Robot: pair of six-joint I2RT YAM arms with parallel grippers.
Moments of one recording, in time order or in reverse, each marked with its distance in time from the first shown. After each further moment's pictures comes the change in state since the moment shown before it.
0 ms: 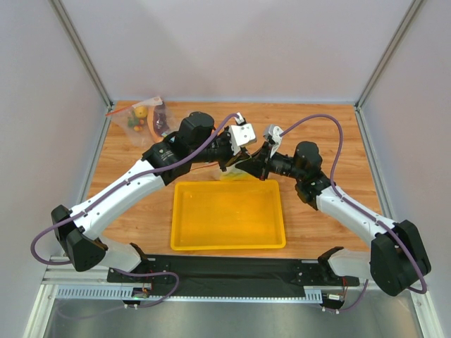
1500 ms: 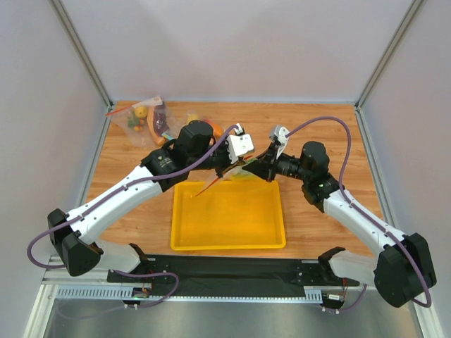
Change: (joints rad) left arm -0.010 -0.048 -0.091 0.000 -0.047 0.052; right arm -0.041 -0.086 0.000 -0.150 -0.003 -0.045
